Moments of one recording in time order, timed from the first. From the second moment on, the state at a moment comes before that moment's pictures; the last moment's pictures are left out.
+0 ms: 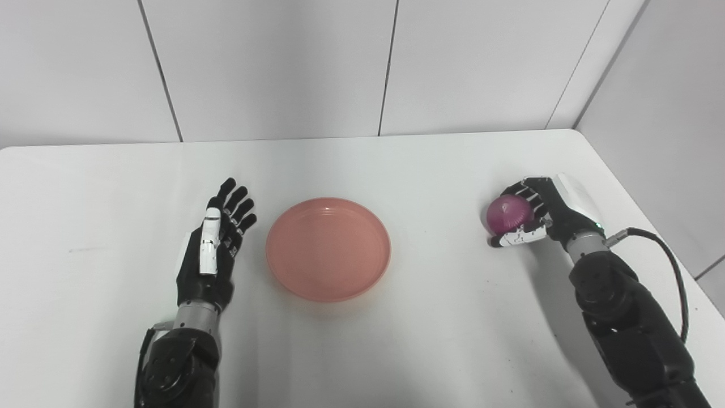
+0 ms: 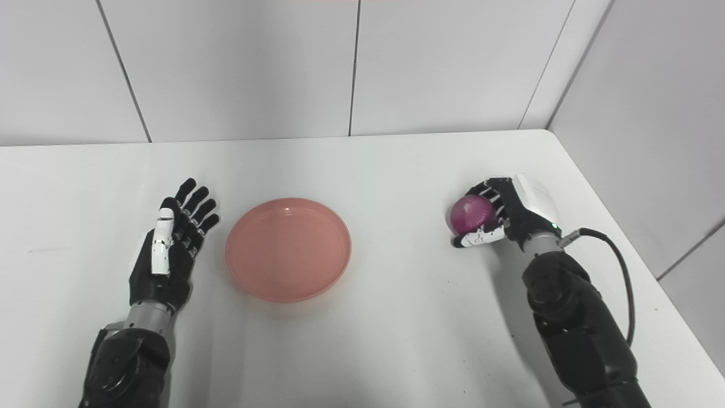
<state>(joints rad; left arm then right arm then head) -0.22 -0.09 0.02 0.11 -0.19 0.06 -0.09 -0.28 -0.56 0.04 -0.02 -0.54 0.36 0.09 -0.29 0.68</state>
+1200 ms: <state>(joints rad) -0.22 -0.09 0.01 0.12 -0.19 0.04 -0.09 -0.37 -0.45 0.15 -0.23 -0.63 0.37 0.19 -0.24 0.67</state>
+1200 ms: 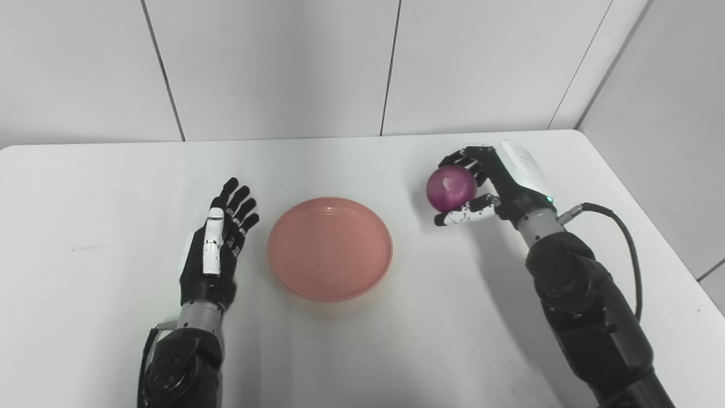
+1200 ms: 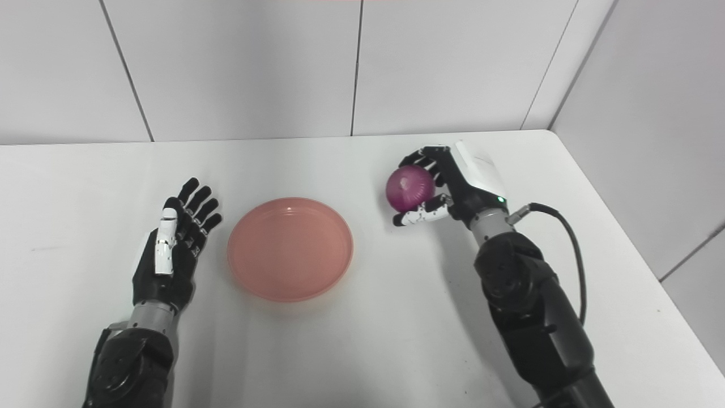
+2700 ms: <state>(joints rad) -0.20 -0.15 -0.03 0.10 -0.15 0.04 -0.02 -0.50 -0.23 0.38 -0.07 -0.67 0.31 0.22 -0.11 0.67</state>
